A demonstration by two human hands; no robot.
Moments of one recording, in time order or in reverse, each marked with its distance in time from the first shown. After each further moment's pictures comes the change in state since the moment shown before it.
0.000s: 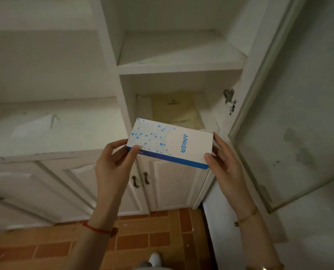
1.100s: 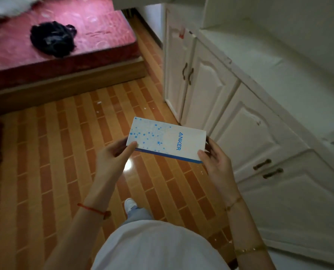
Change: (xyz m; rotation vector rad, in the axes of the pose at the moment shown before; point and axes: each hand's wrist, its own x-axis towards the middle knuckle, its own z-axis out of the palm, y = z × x) left_hand -0.296 -0.070 -0.271 0.001 0.996 -0.372; right_hand -0.170 0.030 0.256 0.013 -1.160 0.166
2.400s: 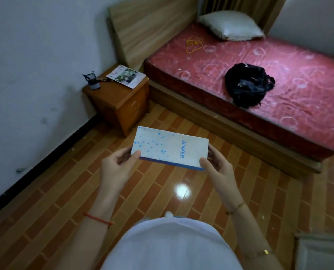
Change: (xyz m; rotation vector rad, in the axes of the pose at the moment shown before) left_hand 0.423 -0.023 -0.523 -0.152 0.994 -0.162; right_hand 0.403 -0.089 0.760 -0.164 -0.979 -0.081
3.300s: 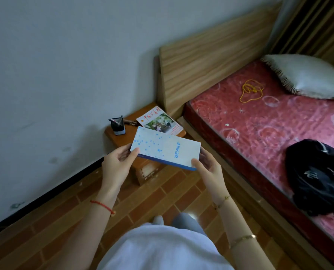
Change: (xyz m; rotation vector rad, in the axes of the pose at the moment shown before) left_hand 0.563 0.068 0.004 -0.025 0.308 -0.095; right_hand 0.586 -0.079 0.228 -0.071 -0.285 0.022
